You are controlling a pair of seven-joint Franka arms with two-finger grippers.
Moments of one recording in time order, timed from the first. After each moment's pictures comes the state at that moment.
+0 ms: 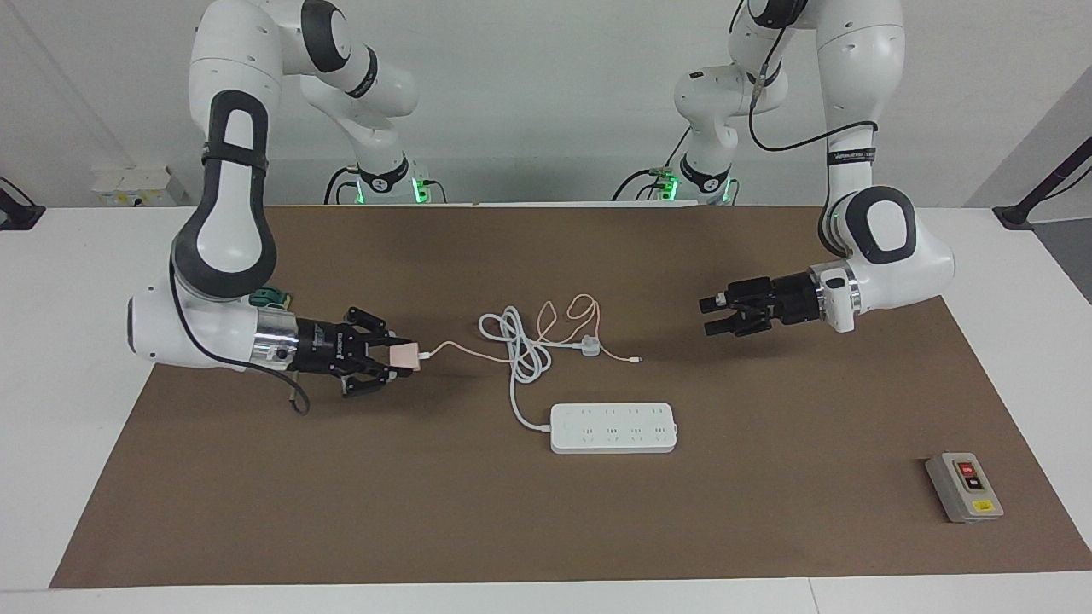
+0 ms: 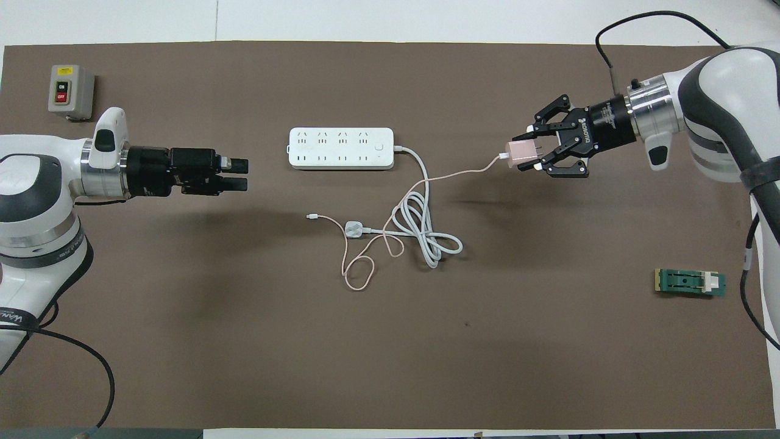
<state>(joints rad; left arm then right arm) 0.08 0.28 -0.08 -1.93 -1.28 1.73 0.54 -0.12 0.51 0.11 -1.51 0.90 1.68 1.26</state>
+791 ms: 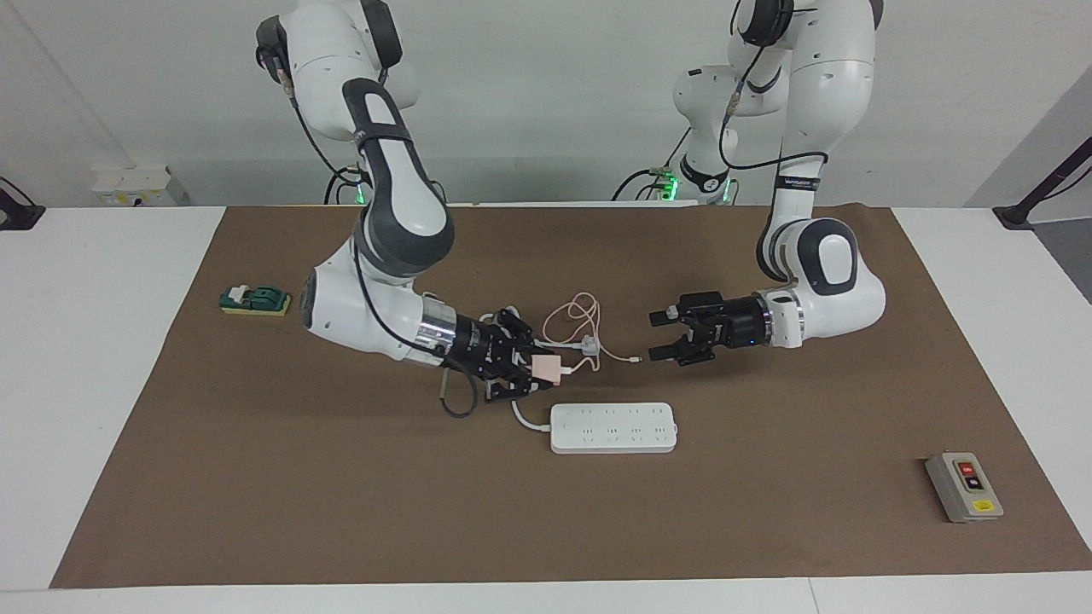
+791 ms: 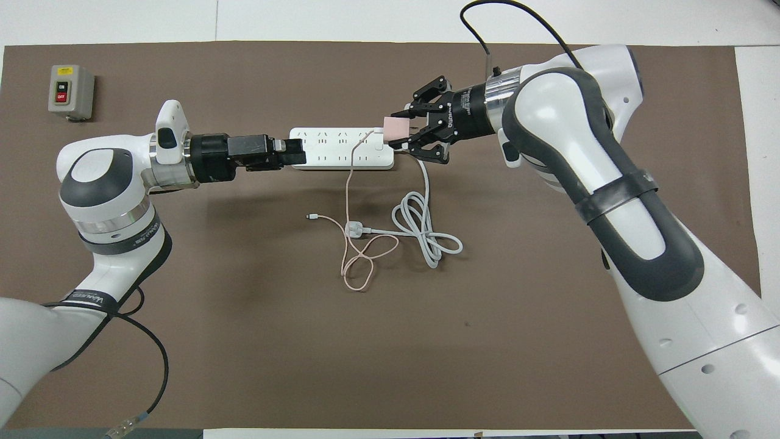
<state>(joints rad) -0.05 0.40 -0.11 -1.88 -1.59 1.82 0.81 0.23 0.56 0.11 -1.44 1.02 2.08 1.51</state>
